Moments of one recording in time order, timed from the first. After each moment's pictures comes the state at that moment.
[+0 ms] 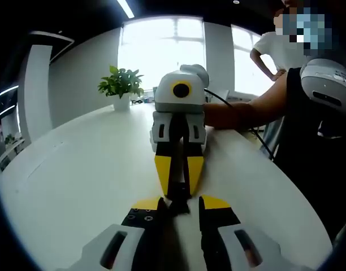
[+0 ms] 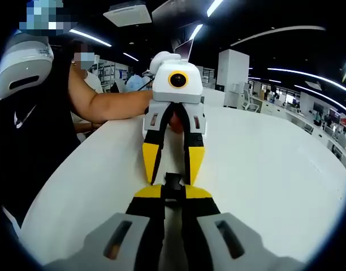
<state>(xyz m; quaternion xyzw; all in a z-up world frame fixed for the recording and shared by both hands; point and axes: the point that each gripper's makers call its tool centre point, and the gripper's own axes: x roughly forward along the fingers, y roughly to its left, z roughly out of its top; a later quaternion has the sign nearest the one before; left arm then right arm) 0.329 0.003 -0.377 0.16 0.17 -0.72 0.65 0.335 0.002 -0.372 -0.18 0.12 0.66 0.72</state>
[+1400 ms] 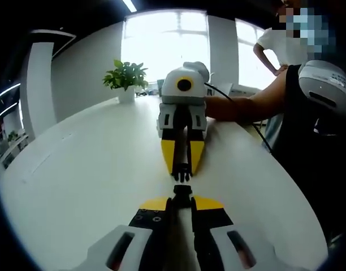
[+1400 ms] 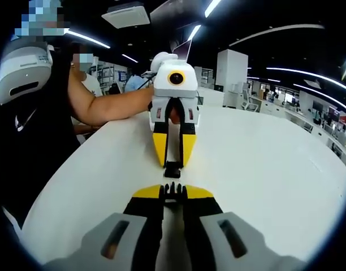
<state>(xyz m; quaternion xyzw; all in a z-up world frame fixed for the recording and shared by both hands) 0.338 0.029 -0.379 0.18 0.20 -0.70 0.66 0.335 -0.001 -0.370 -0.18 0.12 0.65 0.73</state>
